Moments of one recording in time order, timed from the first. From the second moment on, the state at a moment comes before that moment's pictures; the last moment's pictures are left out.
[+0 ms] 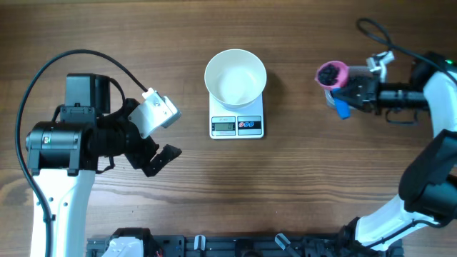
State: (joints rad) left arm -0.04 1.18 1.35 -1.38 0.47 0.80; right arm -0.36 1.86 1.41 -1.27 -1.06 -0.34
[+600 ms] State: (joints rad) left arm -0.04 1.18 1.35 -1.38 0.47 0.80; right arm -0.03 1.87 1.48 -1.02 -1.08 -0.26
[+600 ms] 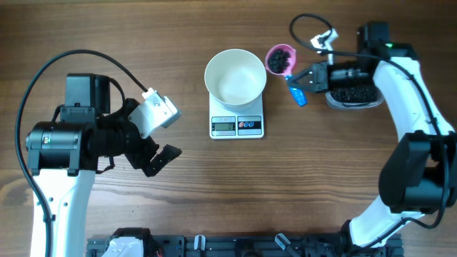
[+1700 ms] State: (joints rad) left arm -0.04 1.18 1.35 -1.38 0.47 0.80; right arm 0.30 1.87 1.48 -0.72 -0.44 -0.22
